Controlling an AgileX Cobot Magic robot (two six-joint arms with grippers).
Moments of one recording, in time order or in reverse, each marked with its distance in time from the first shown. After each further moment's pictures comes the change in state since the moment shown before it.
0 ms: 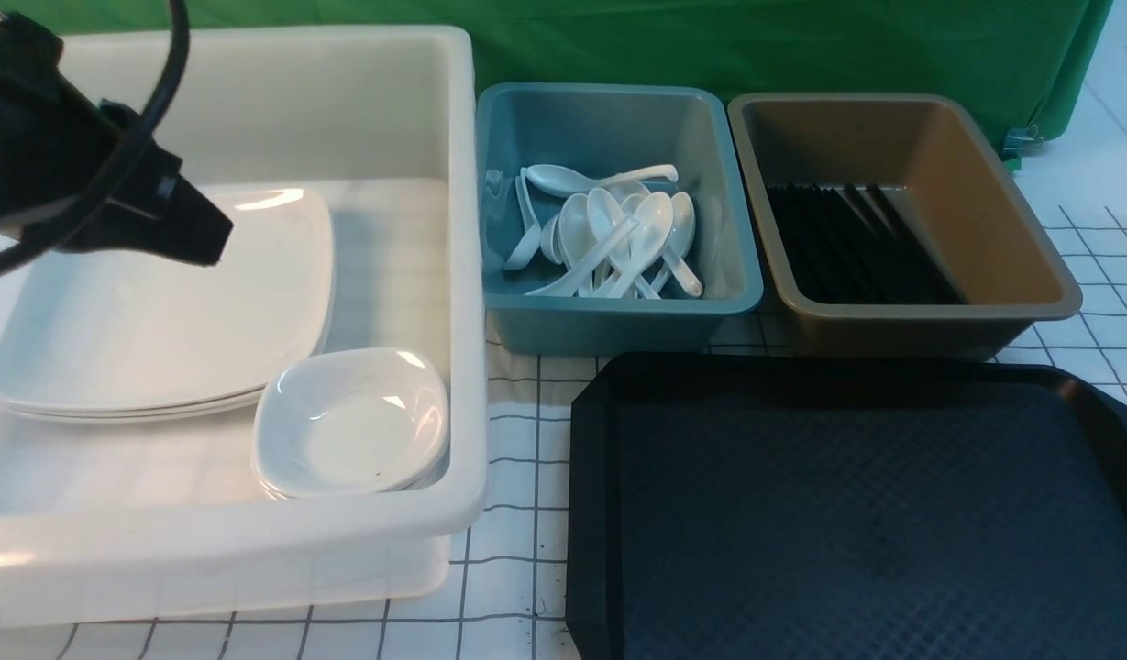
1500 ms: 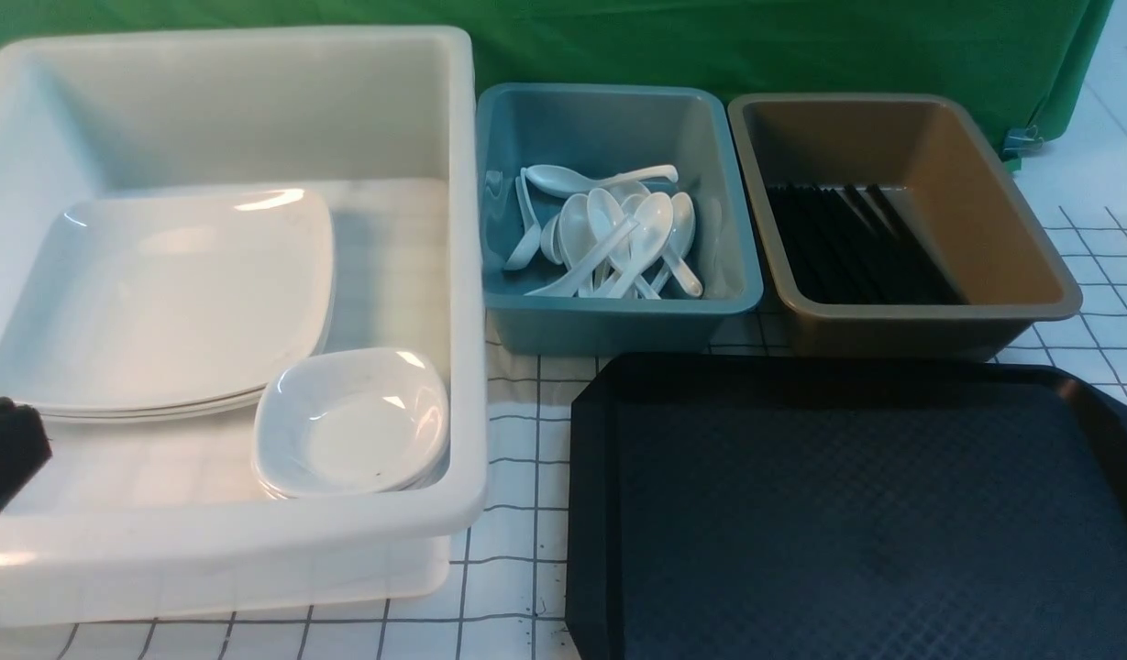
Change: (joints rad) right arm 0.000 0.000 0.000 0.000 0.002 -0.019; left arm -0.011 -0.889 0.807 -0.046 -0.650 0.015
